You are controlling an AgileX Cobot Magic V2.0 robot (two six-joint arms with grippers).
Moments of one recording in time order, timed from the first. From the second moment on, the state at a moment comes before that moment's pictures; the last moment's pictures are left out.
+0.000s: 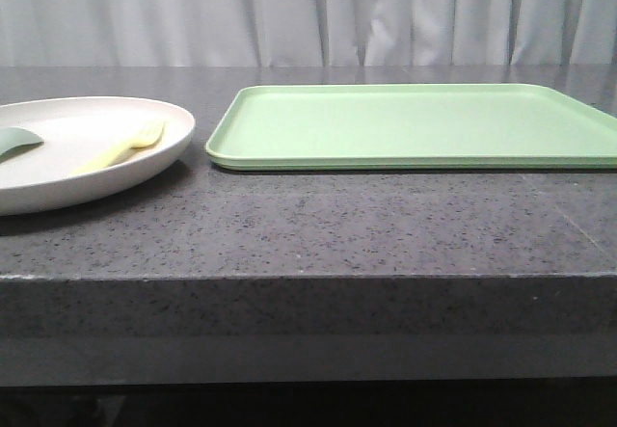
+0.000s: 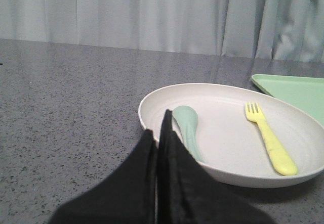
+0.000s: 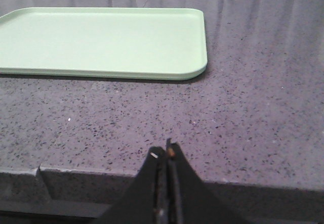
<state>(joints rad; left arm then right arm) -0.07 -0.01 0.01 -0.01 0.08 -0.07 0.06 -0.01 0.03 0.11 0.23 -0.03</state>
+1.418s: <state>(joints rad) -0.07 0.57 -0.55 0.00 0.24 -0.07 0.06 0.52 -0.56 0.11 0.30 -0.03</state>
